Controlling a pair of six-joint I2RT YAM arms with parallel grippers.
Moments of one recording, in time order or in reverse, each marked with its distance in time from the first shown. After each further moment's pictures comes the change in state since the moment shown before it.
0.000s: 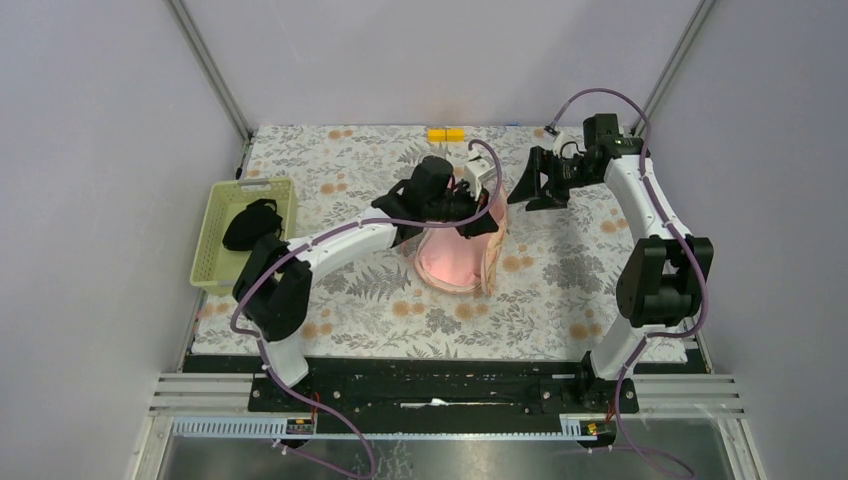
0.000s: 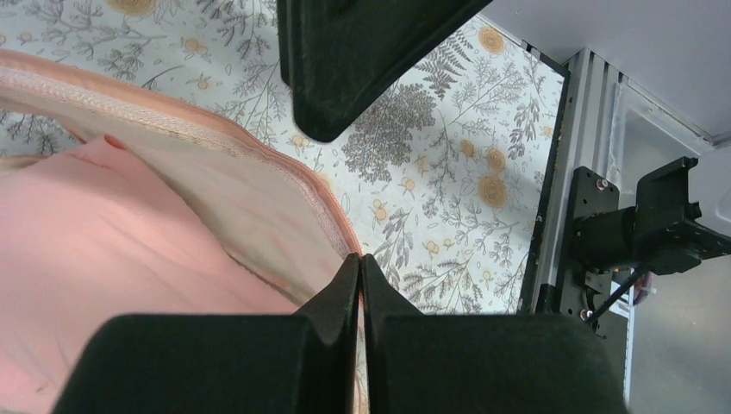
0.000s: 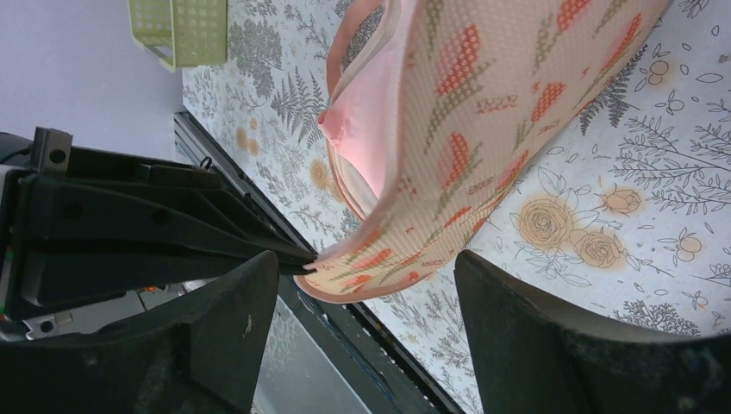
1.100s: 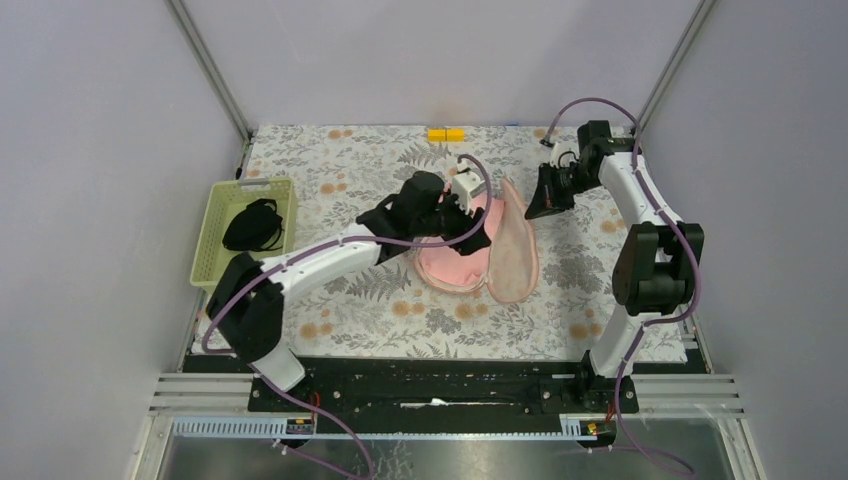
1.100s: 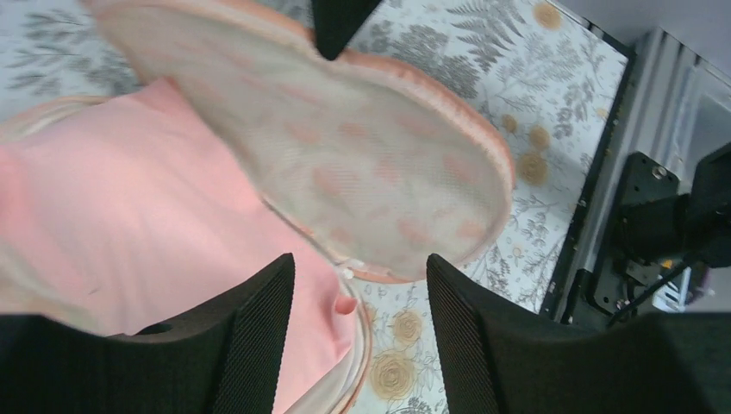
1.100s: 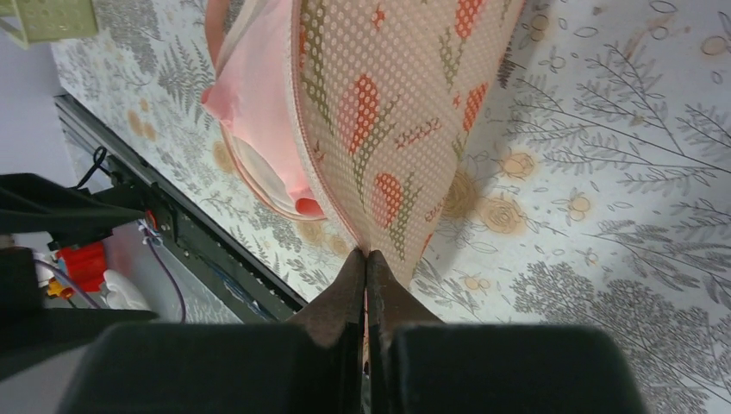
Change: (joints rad) left arm -0.055 -0.106 -0.098 -0.043 -0.165 0.040; right arm -0.008 0.084 0.014 -0.066 0.170 -0.126
